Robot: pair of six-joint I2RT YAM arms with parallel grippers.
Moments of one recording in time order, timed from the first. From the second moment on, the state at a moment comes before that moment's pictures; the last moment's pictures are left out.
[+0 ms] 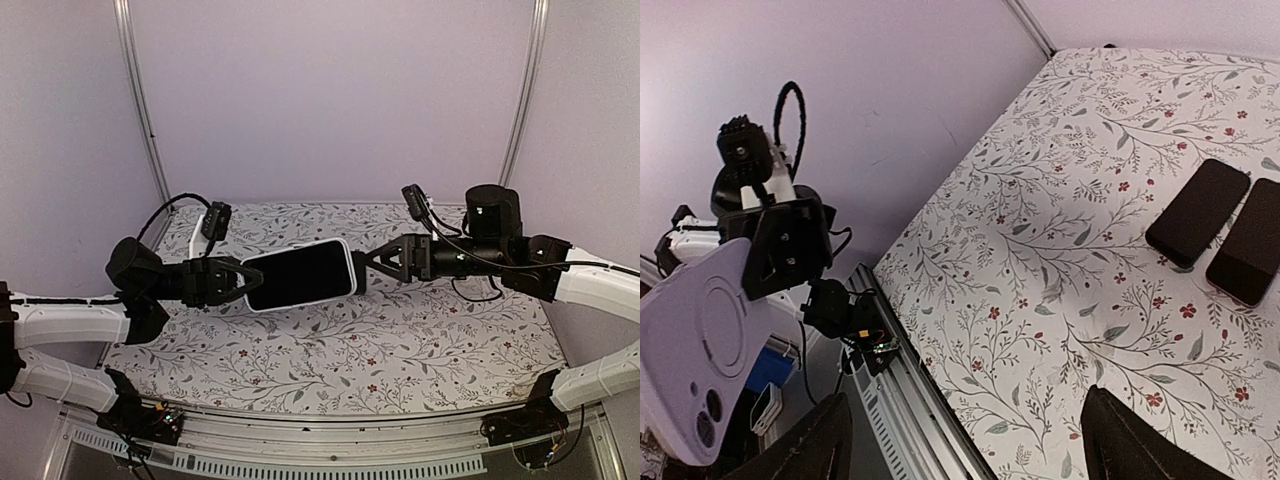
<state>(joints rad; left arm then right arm) -0.71 1.14 0.46 1.14 0.92 -1.09 0.85 1.18 0.96 -0.15 -0.34 0.59</state>
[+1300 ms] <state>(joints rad) -0.66 1.41 0.48 1.44 1.00 -1.29 0.89 1.13 0.88 0.06 -0.54 0.59</state>
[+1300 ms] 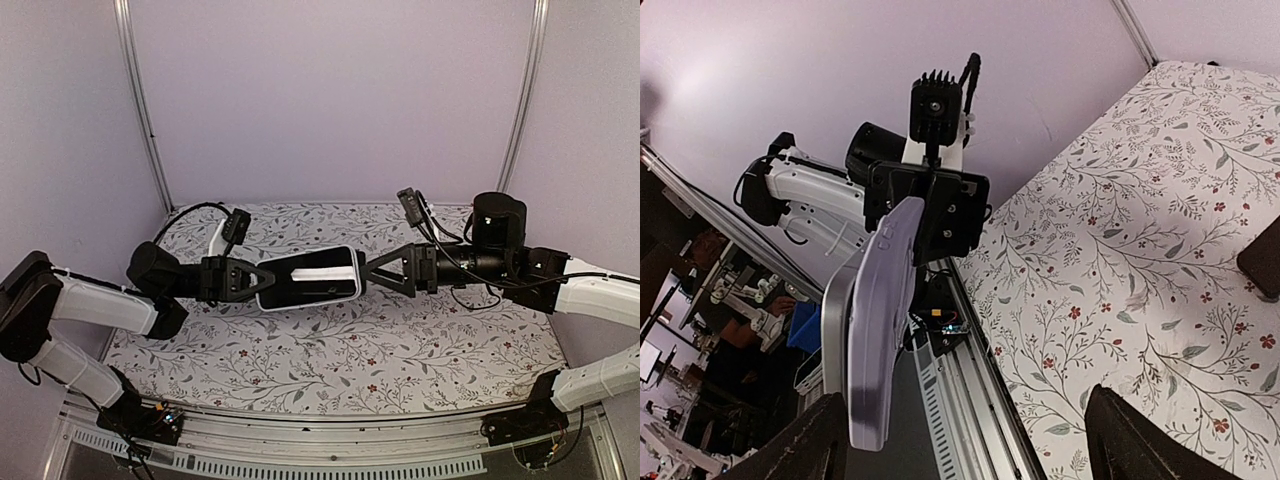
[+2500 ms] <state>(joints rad) -0.66 1.43 0.48 1.43 1.02 -1.31 0.92 1.23 0.89 0.07 -0.55 0.63</state>
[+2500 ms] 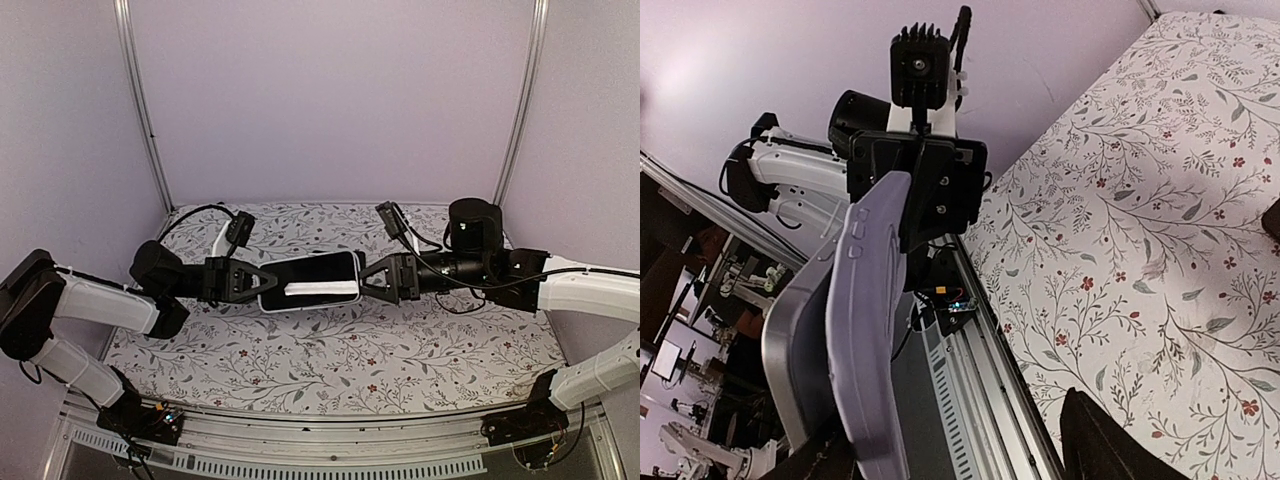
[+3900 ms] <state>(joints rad) -0.70 1.33 0.64 0.60 0.77 -0.88 0.92 1.36 0.75 0.38 -0.51 1.04</state>
